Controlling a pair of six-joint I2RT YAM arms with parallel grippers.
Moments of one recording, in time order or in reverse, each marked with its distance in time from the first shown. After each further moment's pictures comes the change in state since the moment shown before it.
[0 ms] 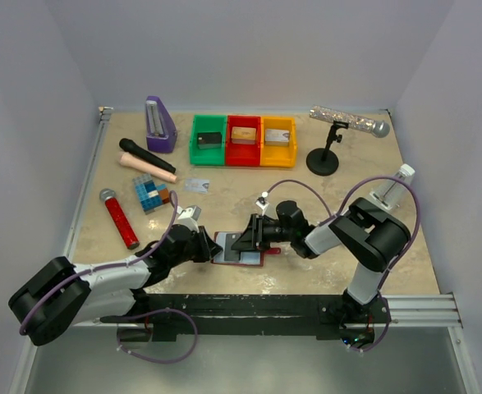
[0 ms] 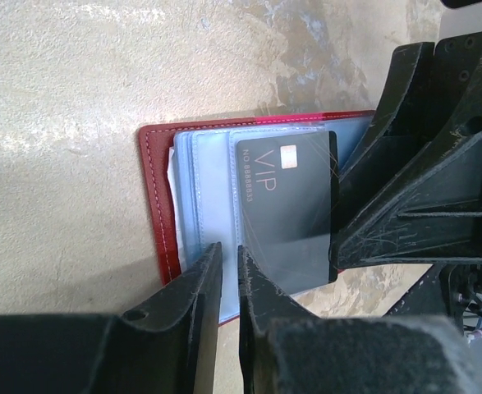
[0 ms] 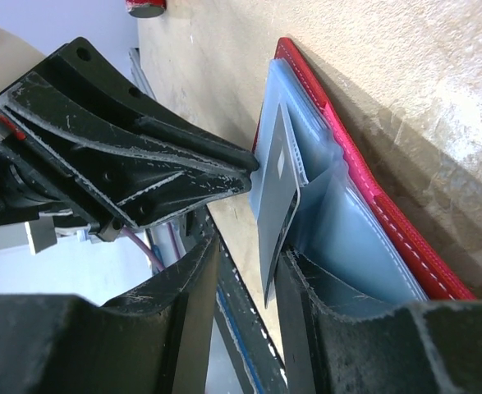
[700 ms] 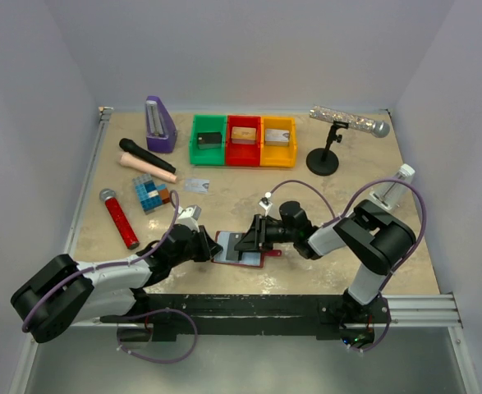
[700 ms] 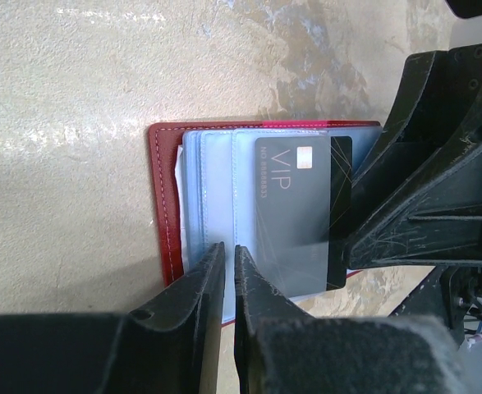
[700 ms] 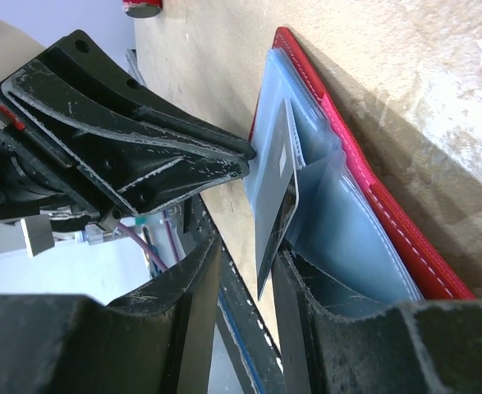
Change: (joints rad) left arm 0.001 0.026 0.000 0.029 -0.006 0.000; right arm -0.015 -0.043 -0.028 -0.027 0.000 -0.013
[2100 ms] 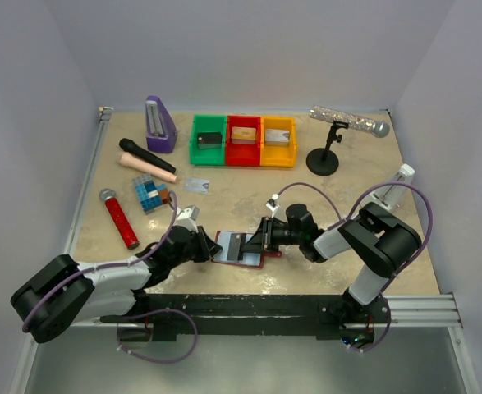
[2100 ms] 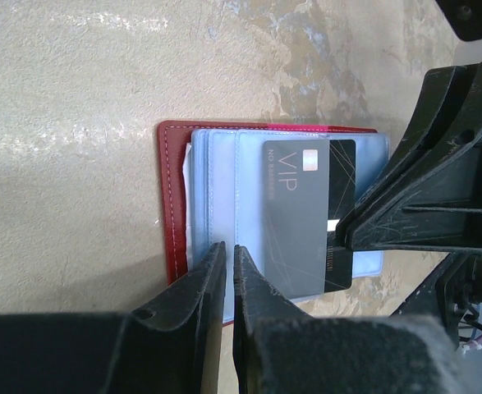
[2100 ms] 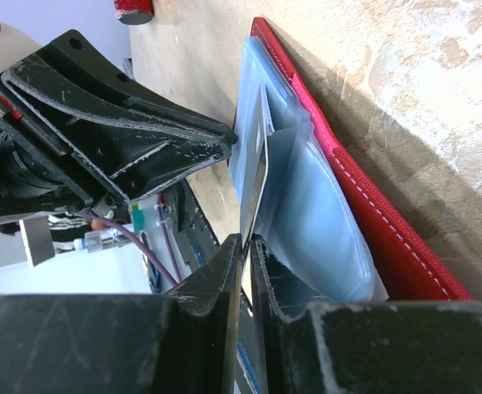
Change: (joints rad) left arm 0.000 0.001 -0.023 0.041 -0.013 -0.021; right arm -0.035 -0.036 -0.067 0.023 0.006 -0.002
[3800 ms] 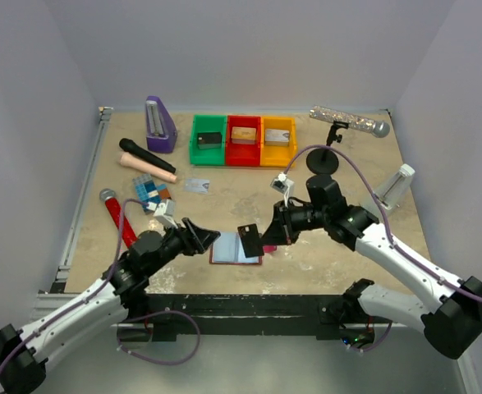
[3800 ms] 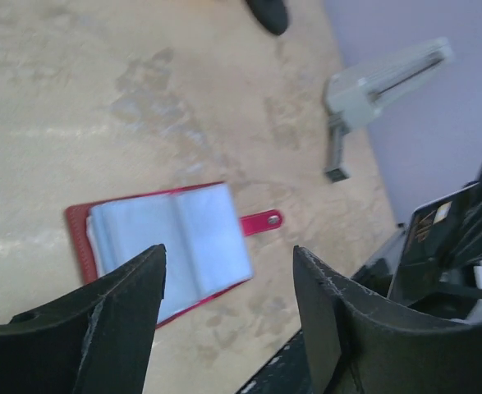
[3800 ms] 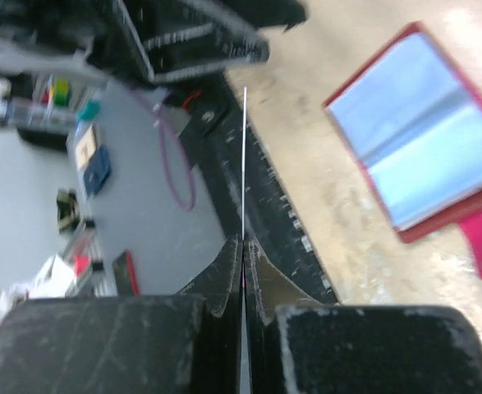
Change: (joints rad) left arm 0.008 -0.563 0.035 -0.361 -0.050 0.005; right arm -0.061 -0.653 0.347 -1.110 -0.111 -0.568
